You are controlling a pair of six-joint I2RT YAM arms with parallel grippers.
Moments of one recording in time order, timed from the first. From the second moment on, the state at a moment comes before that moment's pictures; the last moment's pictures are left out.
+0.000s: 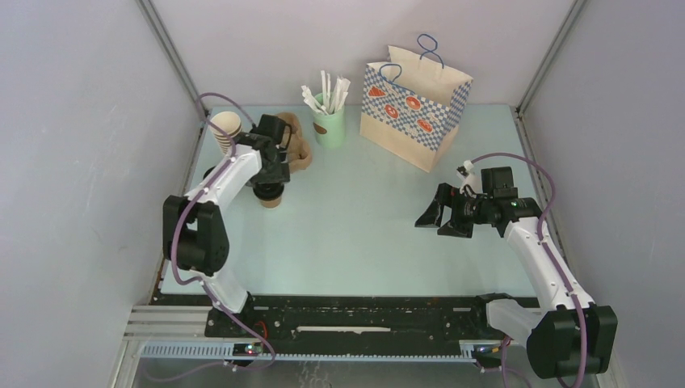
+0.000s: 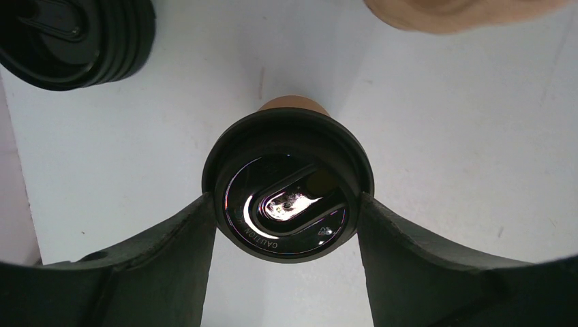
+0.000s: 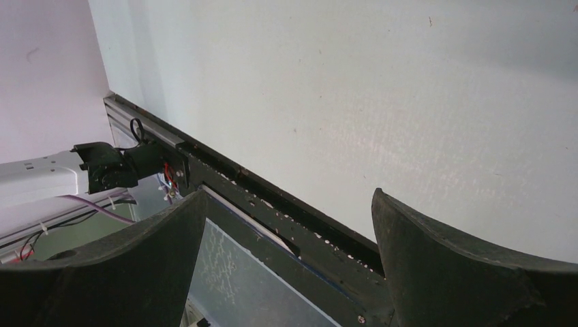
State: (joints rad) left arm -0.27 1.70 1.41 -0.88 -0.34 -0.34; right arm 0.08 1.07 0.83 -0.76 -0.66 0.35
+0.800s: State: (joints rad) left arm -0.18 1.66 1.33 -0.80 -0.28 -0.31; right arm 0.08 1.07 0.83 -0.76 -0.66 0.35
